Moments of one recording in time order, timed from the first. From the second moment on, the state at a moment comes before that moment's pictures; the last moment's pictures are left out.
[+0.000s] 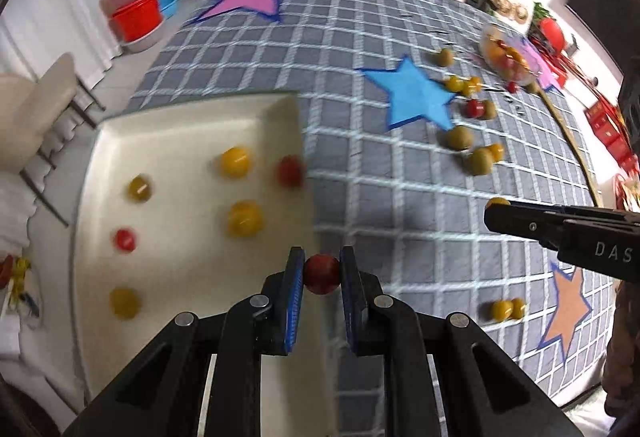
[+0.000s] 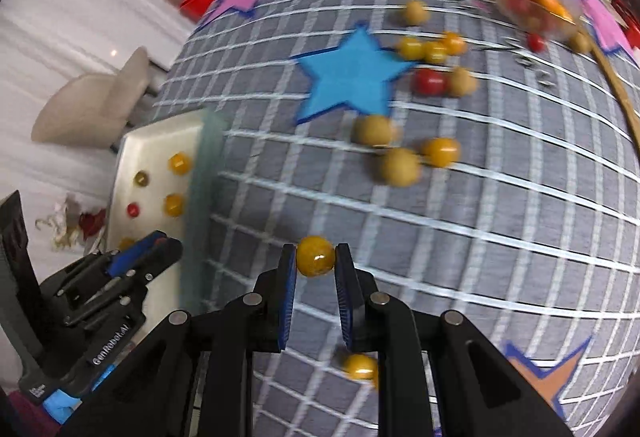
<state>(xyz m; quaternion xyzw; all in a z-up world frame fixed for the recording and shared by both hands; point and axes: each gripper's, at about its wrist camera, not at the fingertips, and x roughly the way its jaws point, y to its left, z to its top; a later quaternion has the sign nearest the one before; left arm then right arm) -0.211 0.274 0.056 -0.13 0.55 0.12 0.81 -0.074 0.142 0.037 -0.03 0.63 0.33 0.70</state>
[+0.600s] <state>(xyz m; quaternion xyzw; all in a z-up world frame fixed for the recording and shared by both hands) -0.301 0.369 0.026 -0.17 0.56 0.25 0.77 -0.139 0.305 0.015 -0.09 0.64 0.43 0.63</state>
